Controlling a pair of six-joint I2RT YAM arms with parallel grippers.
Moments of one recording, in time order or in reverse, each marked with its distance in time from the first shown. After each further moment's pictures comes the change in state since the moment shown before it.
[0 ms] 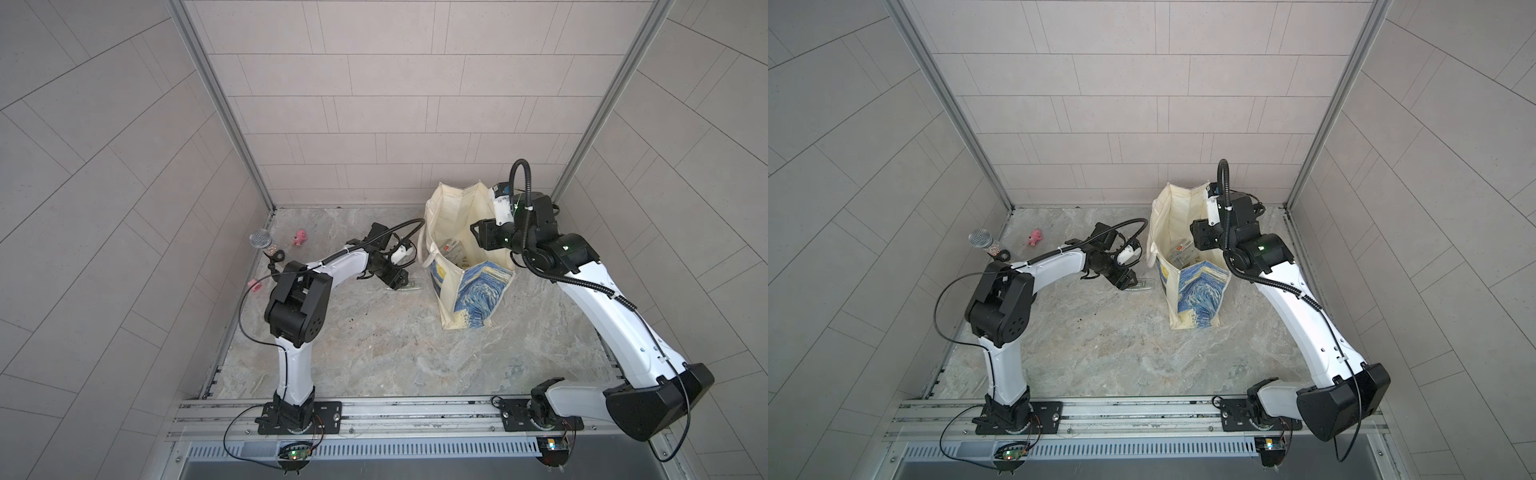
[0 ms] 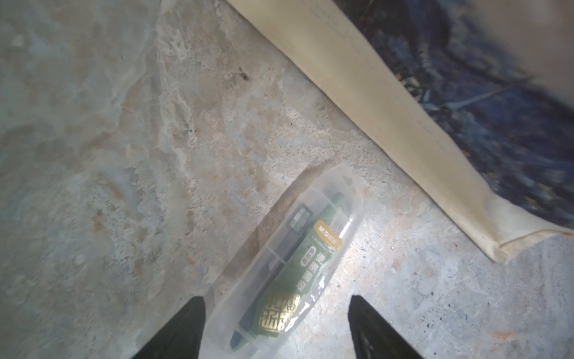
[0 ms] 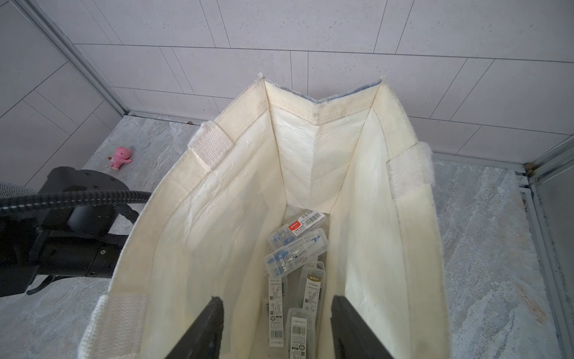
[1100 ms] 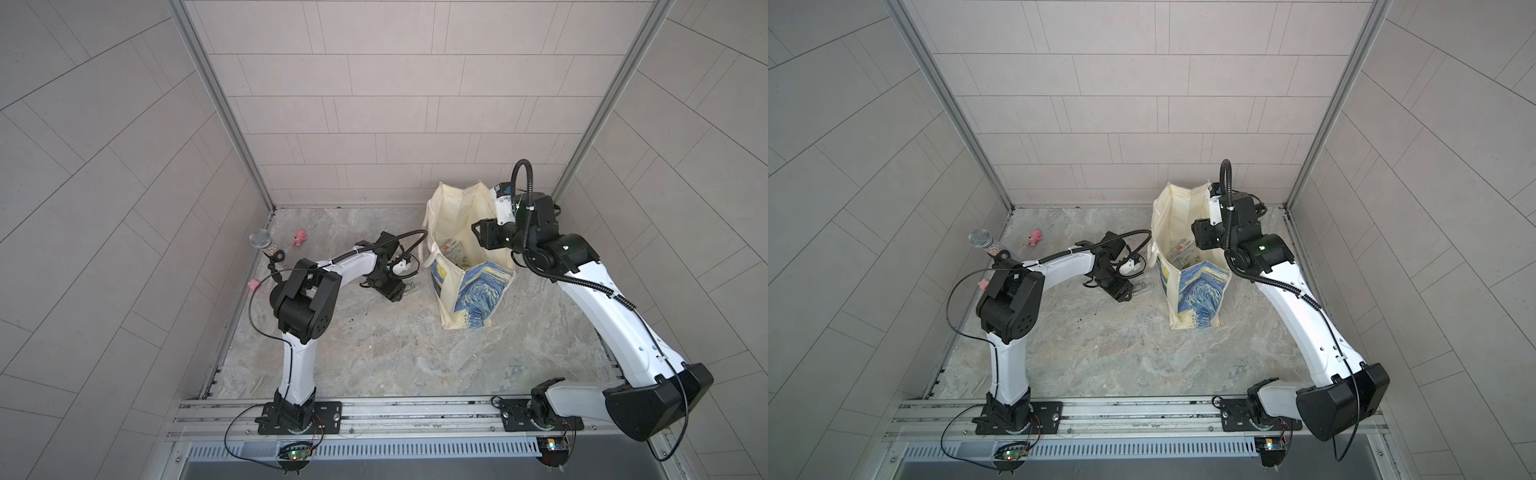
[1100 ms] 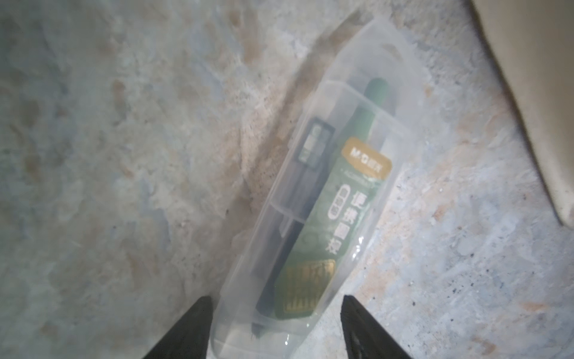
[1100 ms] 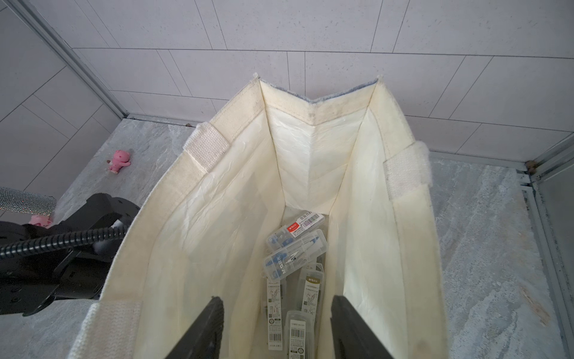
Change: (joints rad) left arm -0.058 0.001 -0.046 -0.174 -0.132 -0.101; right arm -0.021 0.000 -0.017 0.027 -0.021 0.002
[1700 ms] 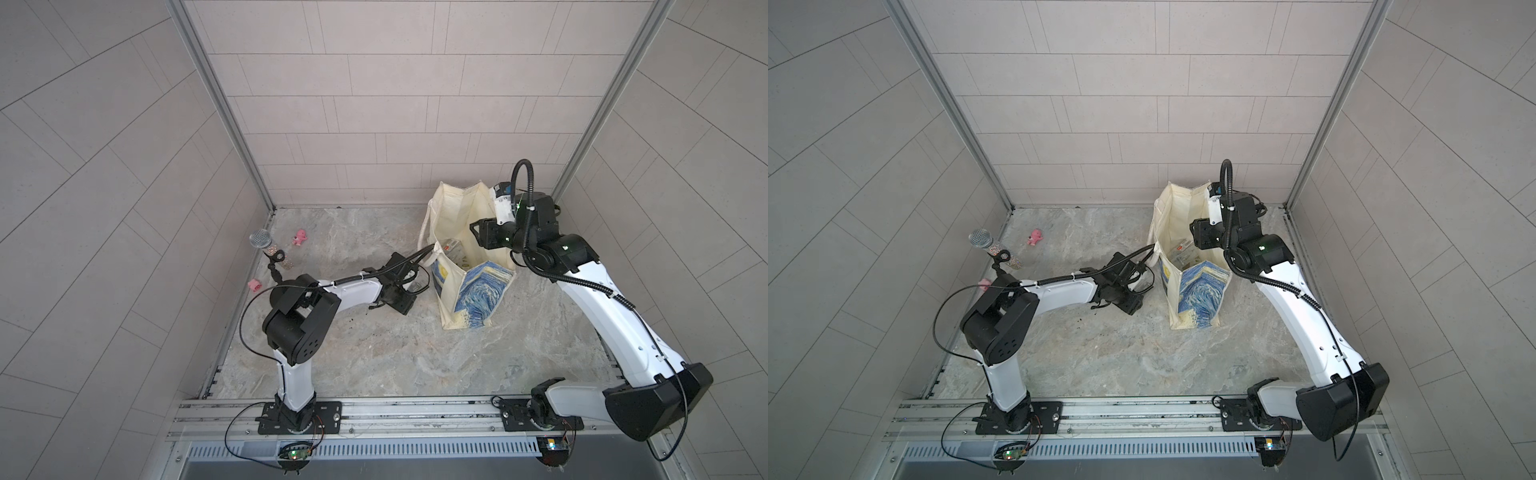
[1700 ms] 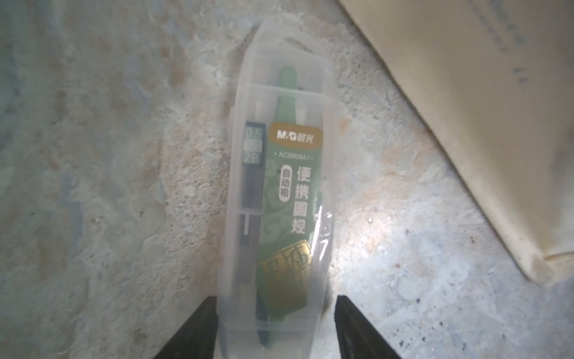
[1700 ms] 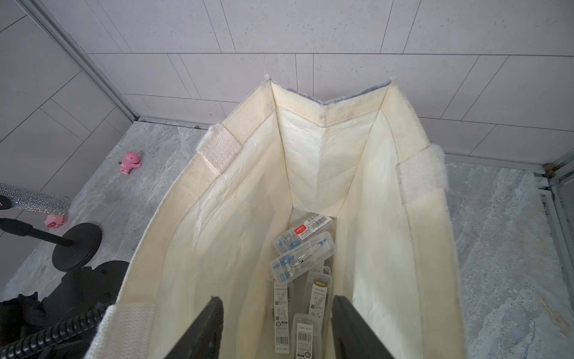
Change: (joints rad) left arm -0.156 -0.139 -0.274 0.387 -0.145 -0.225; right arm -0.005 -0.001 -0.008 0.014 -0.032 0.005
